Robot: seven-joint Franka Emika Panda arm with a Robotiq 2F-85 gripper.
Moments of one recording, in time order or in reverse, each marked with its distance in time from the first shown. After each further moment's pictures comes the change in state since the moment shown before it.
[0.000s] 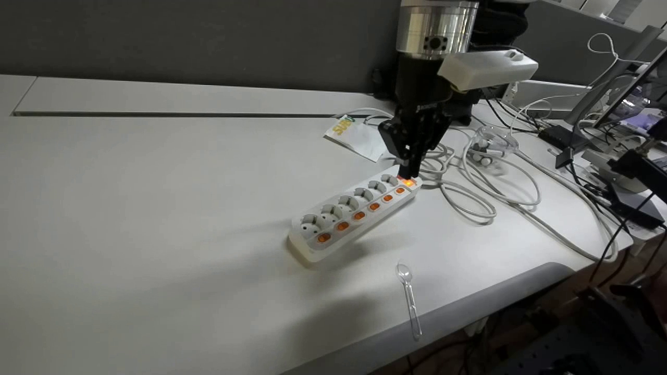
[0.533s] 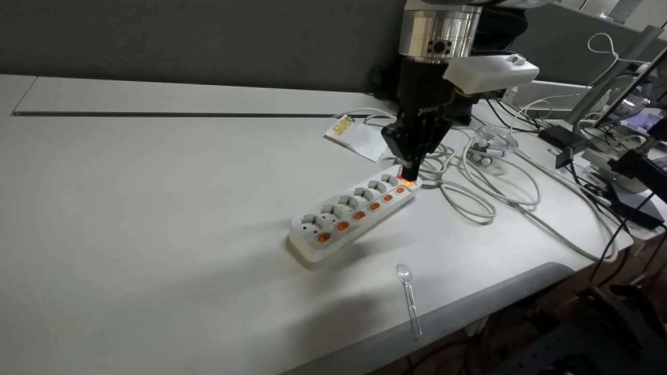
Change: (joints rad) arm -0.006 0.002 -0.001 -0.008 0.015 0.011 -0.041
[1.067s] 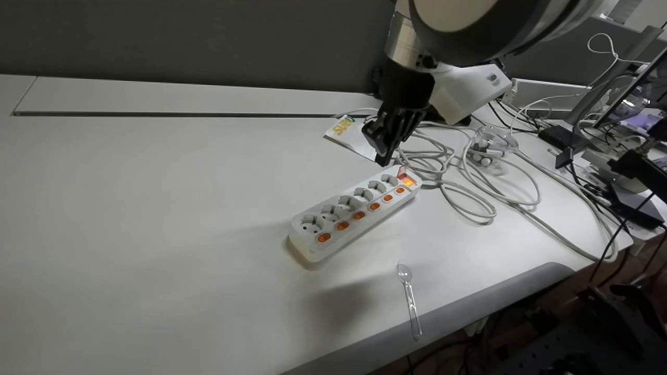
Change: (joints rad) arm 0.020 0.000 0.000 -0.104 -0.154 0.403 0.001
